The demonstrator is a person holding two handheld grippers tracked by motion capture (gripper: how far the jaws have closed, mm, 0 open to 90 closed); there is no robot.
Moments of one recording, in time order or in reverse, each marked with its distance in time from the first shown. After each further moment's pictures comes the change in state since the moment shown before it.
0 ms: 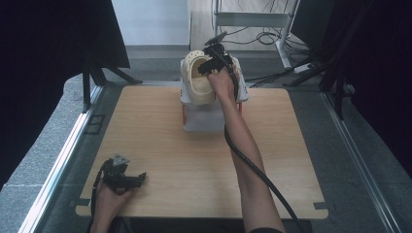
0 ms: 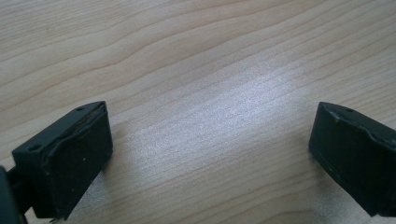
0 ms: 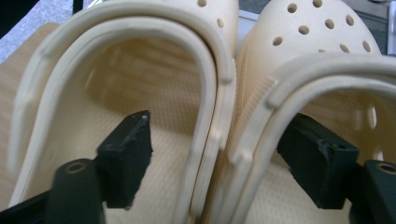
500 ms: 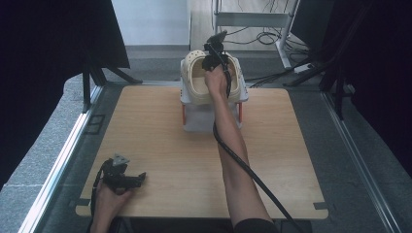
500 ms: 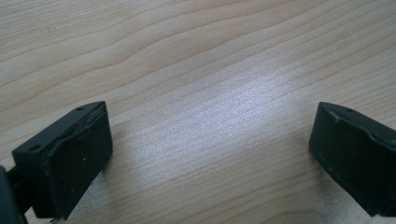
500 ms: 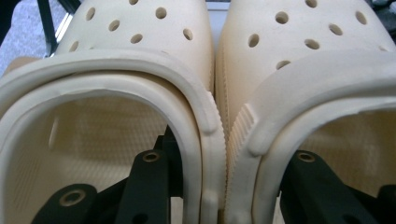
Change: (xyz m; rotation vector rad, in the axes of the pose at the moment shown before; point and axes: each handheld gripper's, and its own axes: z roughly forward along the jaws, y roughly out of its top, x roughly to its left) left arm 0.001 0.000 0.000 0.000 0.000 0.000; right arm 0.001 0.015 0.023 0.056 -0.074 0.227
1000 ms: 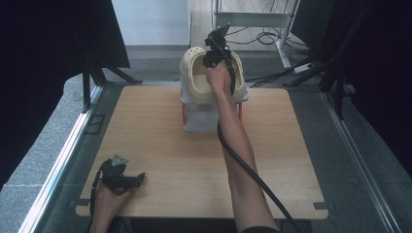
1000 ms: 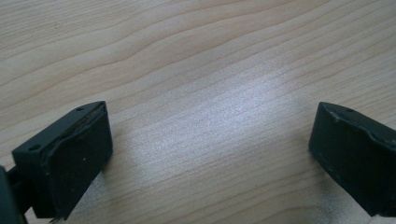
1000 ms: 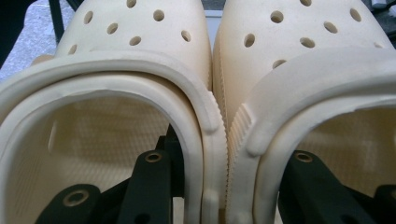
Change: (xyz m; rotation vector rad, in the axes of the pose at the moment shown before) left arm 0.001 -0.001 -0.001 0.002 0.004 -0.008; right arm 0.002 0.001 -0.041 -0.006 0.011 -0.001
